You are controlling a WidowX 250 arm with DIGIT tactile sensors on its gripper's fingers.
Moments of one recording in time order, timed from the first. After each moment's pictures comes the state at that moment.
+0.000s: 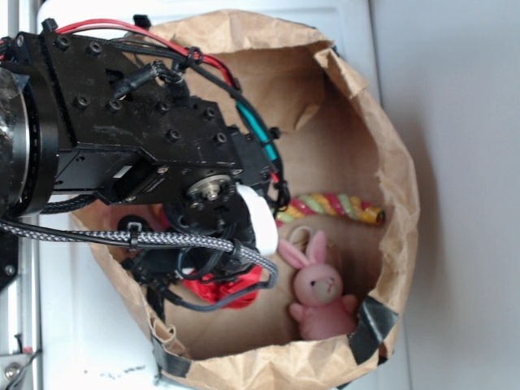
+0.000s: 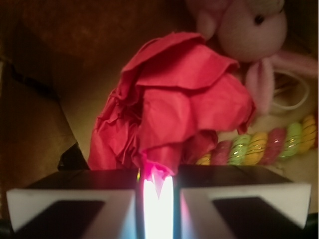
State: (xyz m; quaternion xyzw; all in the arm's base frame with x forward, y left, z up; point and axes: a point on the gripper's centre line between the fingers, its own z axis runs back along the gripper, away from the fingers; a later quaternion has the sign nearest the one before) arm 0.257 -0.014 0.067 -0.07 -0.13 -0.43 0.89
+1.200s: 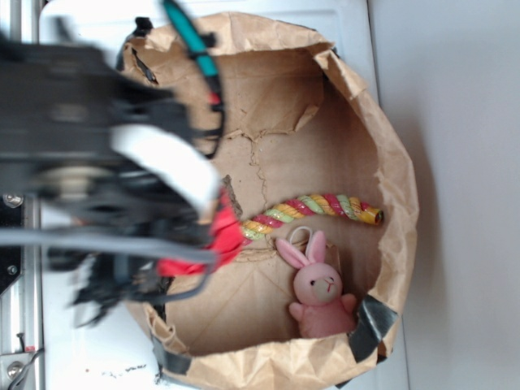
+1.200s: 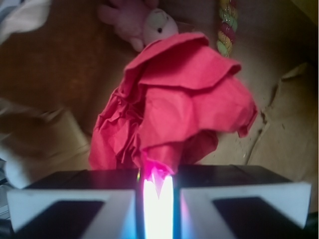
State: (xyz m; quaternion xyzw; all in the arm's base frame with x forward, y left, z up) arm 0.216 -0.016 0.157 -0.05 -0.14 -0.18 0.97
